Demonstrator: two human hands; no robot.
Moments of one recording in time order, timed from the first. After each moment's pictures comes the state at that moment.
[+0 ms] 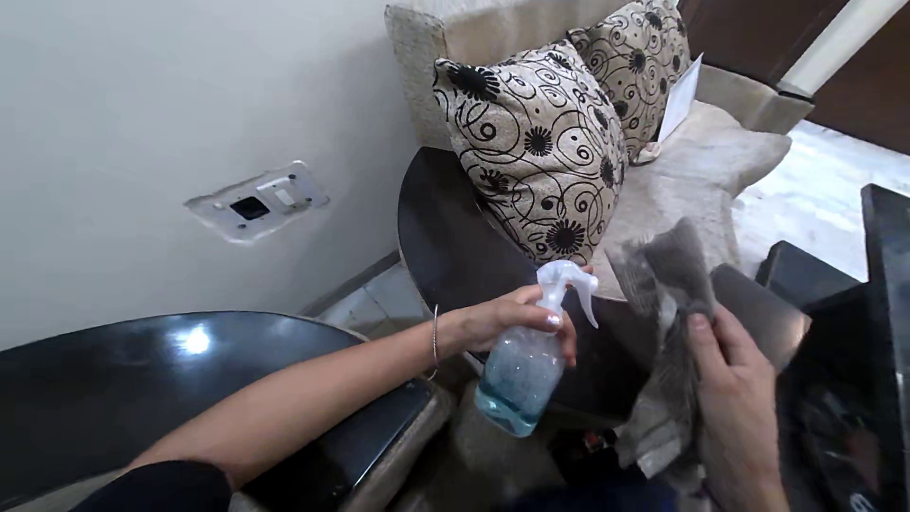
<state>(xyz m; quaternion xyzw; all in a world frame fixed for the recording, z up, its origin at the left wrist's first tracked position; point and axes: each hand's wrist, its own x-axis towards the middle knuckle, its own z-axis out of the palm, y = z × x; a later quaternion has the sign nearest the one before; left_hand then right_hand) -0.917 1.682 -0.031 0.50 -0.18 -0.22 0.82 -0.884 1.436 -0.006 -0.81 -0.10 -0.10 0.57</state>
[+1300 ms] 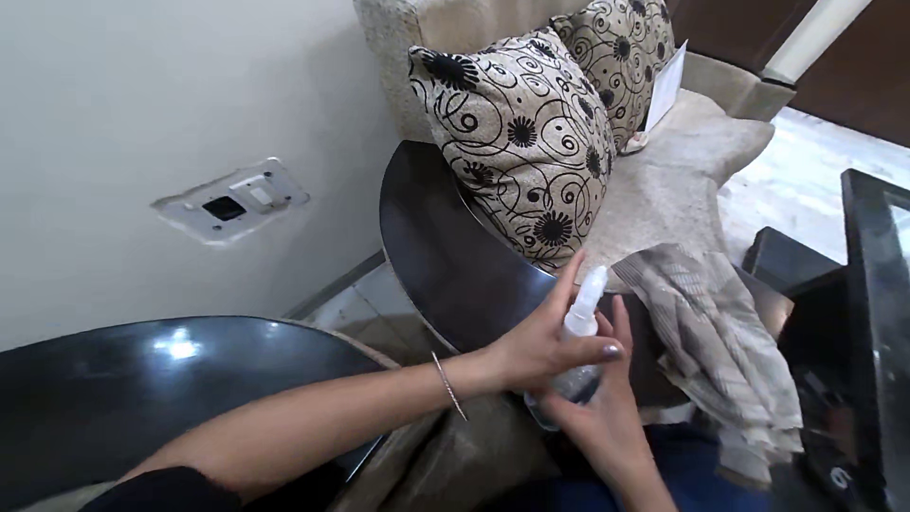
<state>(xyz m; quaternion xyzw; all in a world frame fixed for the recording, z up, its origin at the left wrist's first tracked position) -0.931 1.622 -0.003 0.70 -0.06 -0.06 0.71 -0.943 1.478 -0.036 -0.79 -0.17 0.05 0.58</state>
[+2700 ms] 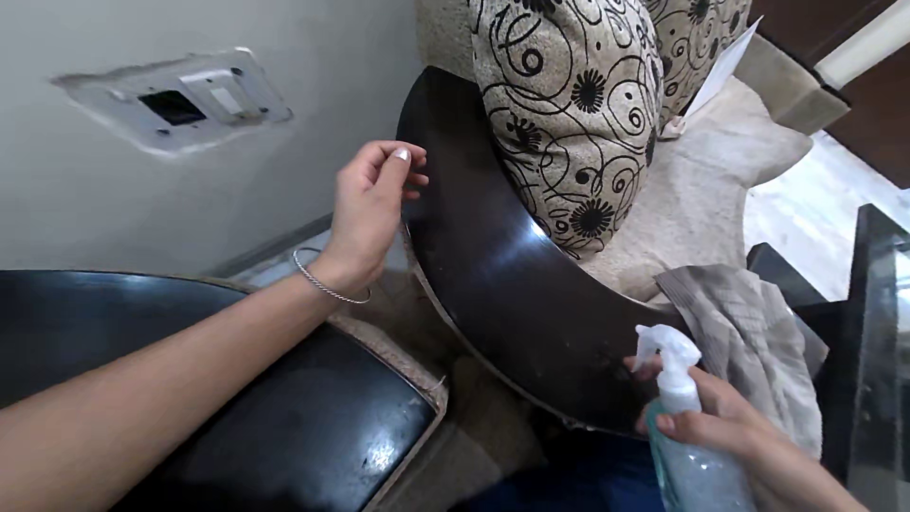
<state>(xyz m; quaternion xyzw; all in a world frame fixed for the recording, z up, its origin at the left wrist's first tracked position) -0.934 1.809 -0.031 0.70 0.26 0.30 0.59 -0.859 1.431 0.012 -0.77 -0.10 0.44 0.46</state>
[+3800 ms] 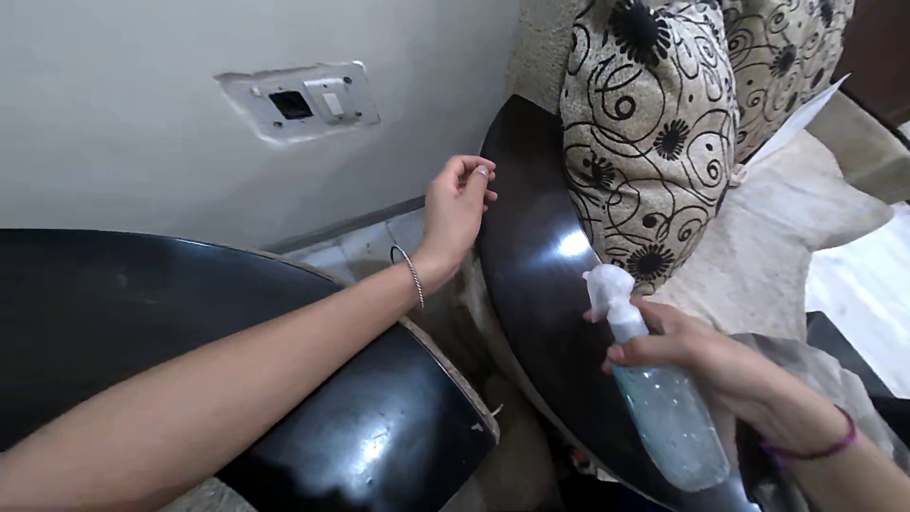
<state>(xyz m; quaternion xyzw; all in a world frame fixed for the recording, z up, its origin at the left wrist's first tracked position) -0.924 1.829 -0.035 0.65 0.32 0.32 0.61 -0.815 1.587 0.035 -0.75 -0.20 0.55 0.32</state>
